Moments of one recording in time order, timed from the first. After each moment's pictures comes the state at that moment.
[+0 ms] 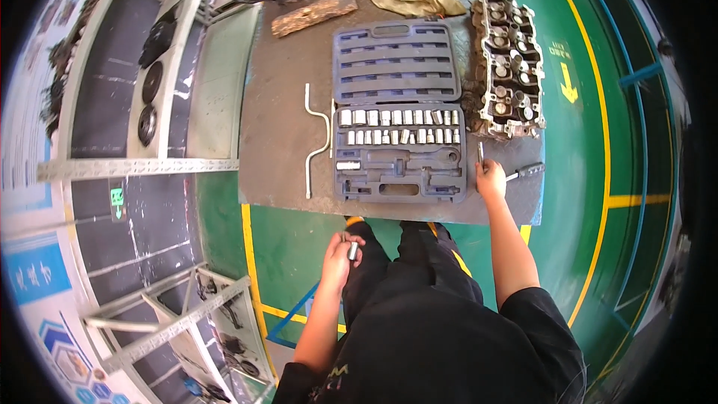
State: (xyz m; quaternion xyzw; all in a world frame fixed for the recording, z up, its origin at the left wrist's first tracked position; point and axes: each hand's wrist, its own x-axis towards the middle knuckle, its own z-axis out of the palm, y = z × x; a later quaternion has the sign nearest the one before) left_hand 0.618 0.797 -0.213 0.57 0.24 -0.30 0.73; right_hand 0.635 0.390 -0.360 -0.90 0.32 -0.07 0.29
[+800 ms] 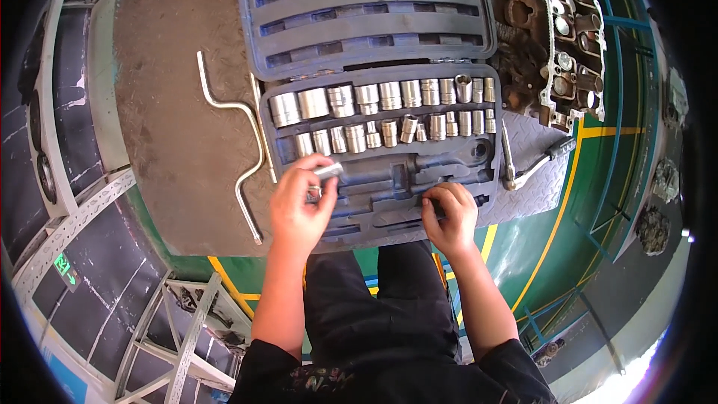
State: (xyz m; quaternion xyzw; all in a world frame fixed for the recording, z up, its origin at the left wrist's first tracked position) left_hand 0.846 0.759 -0.345 0.83 -0.17 -0.14 0.51; right_hand 0.697 0.556 -0.352 -0.92 0.19 -0.06 0.35
